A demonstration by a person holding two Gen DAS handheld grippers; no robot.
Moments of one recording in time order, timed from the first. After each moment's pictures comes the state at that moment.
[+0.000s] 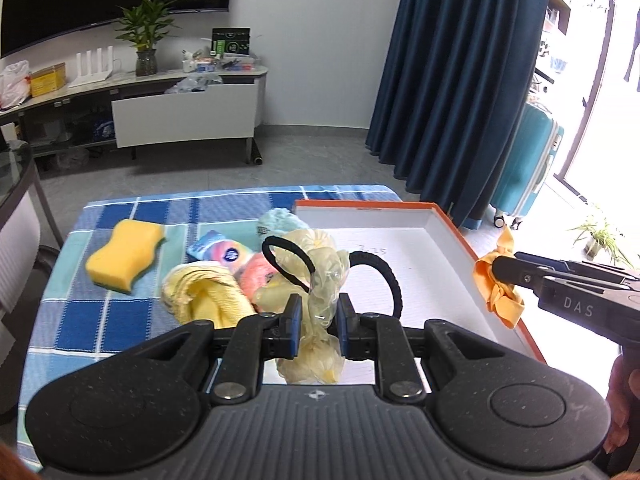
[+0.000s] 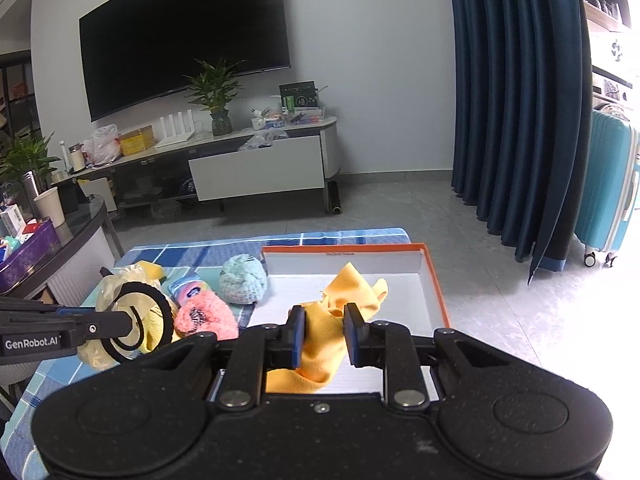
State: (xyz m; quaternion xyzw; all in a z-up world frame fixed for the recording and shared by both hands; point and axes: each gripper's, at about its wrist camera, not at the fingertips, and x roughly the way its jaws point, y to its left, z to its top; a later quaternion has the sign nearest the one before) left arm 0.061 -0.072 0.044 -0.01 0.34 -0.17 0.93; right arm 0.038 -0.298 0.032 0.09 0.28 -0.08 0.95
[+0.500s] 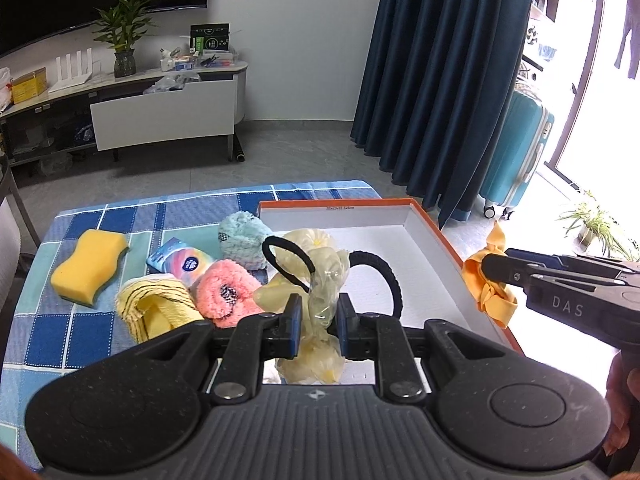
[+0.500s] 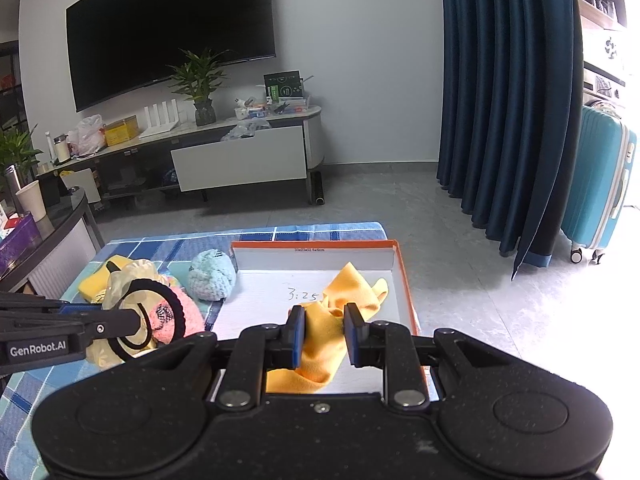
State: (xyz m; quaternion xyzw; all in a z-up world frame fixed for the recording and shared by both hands) left arm 0.075 -0.104 0.040 0.01 0.34 -0.18 0.92; right arm 0.044 -0.324 0.030 0.08 0.30 -0.10 0.95
